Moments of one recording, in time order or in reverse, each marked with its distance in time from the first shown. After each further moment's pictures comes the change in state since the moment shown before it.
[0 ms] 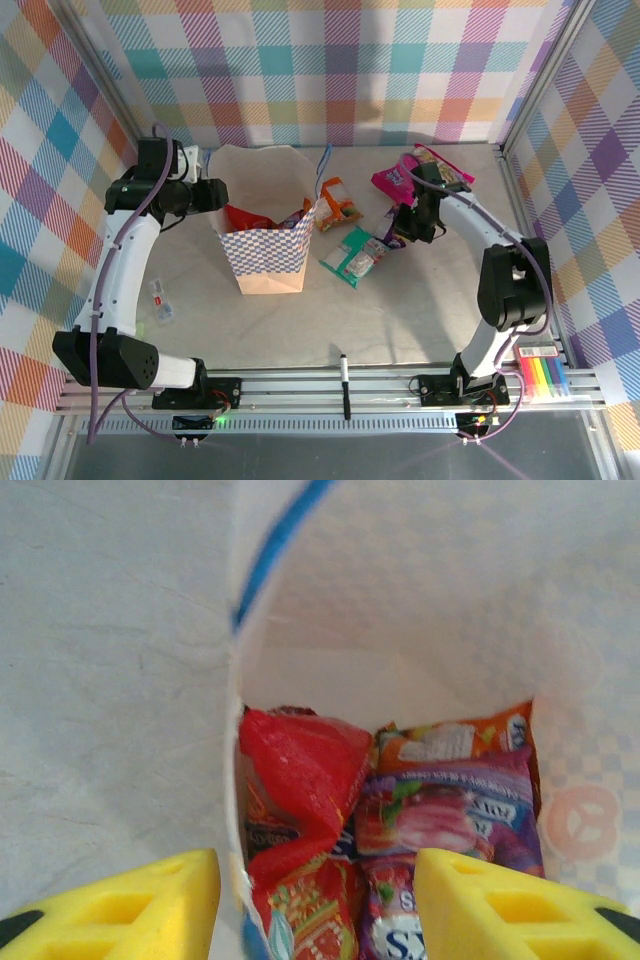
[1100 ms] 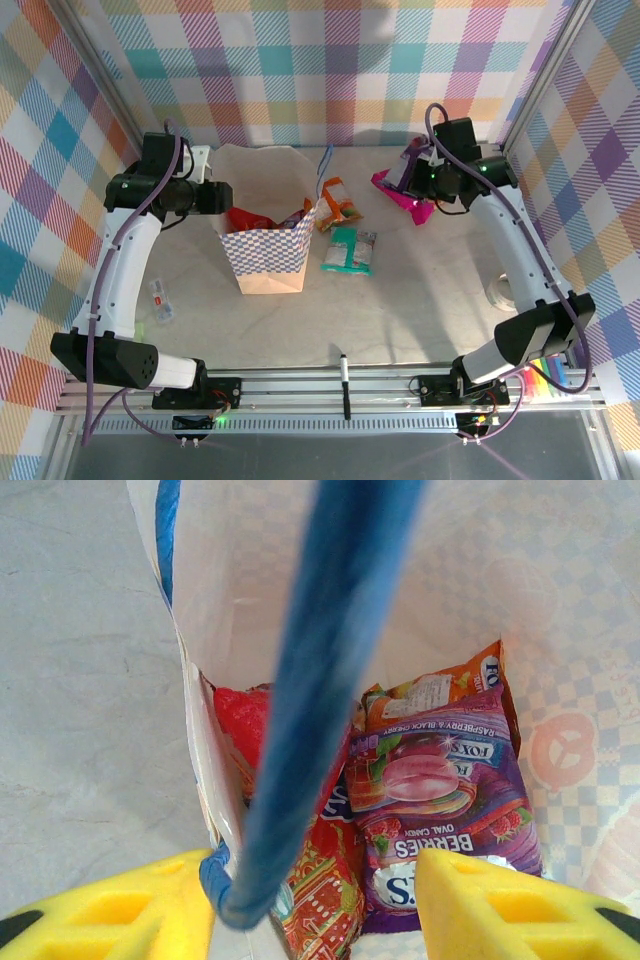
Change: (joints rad) left arm -0.048 0.009 0.076 -0.095 -0.024 0.098; right arm 0.059 -0.217 0.378 -0.199 0.154 -0.120
